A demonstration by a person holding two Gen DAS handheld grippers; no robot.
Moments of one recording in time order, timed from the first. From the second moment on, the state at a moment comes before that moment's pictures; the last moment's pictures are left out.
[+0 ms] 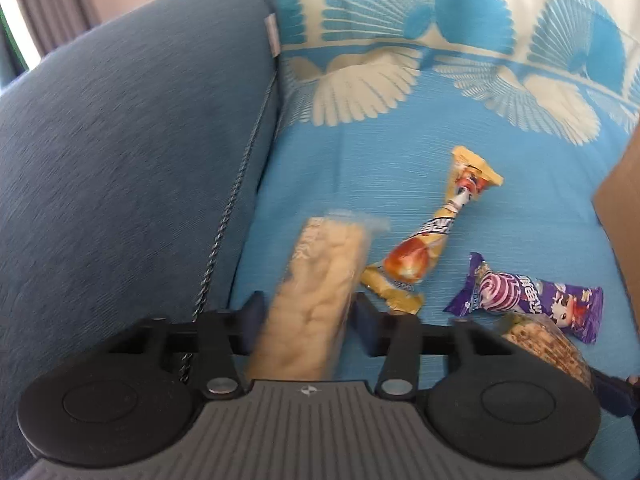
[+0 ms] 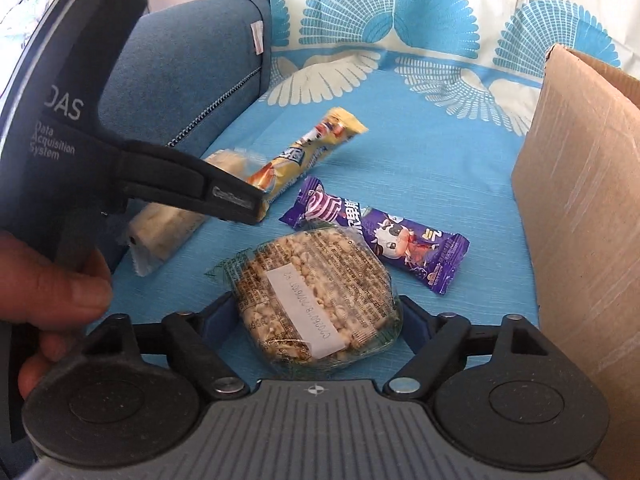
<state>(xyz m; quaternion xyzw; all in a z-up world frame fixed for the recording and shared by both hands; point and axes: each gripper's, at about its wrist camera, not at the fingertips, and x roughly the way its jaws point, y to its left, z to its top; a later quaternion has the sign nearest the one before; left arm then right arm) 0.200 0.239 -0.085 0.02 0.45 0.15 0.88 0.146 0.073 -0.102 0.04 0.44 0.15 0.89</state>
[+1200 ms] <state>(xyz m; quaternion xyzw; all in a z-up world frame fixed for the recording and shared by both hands) 0.092 0.237 -0.072 -0.19 0.53 0.11 0.82 0.051 0.054 -0.083 0.02 0.49 0.18 0.85</state>
